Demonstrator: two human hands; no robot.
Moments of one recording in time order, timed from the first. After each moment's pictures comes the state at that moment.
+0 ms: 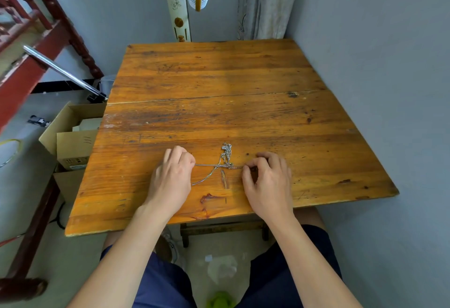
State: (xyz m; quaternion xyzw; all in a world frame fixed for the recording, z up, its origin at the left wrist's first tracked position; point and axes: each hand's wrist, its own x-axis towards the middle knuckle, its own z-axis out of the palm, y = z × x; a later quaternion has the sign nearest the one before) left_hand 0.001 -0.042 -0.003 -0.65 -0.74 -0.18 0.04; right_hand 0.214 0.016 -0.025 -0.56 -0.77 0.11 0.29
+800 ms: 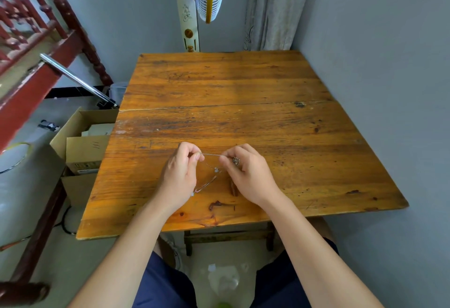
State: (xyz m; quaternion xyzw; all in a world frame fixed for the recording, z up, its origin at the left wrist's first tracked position) left_hand 0.000 -0.038 0.029 -0.57 -0.70 -0.40 -0.14; right_hand 0.166 0.042 0.011 -0.39 -0.82 0.30 0.30
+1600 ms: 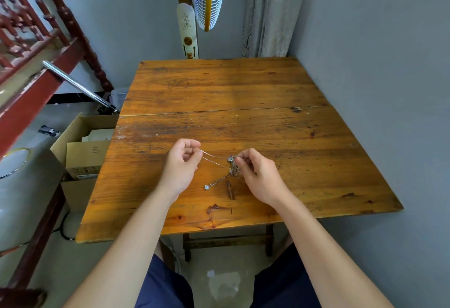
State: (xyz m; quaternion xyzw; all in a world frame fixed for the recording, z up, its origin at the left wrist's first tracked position) left_hand 0.000 -0.011 0.035 -0.40 -0.70 -0.51 -0.31; right_hand 0.194 0.055 0.015 -0.43 -0.77 0.40 0.25
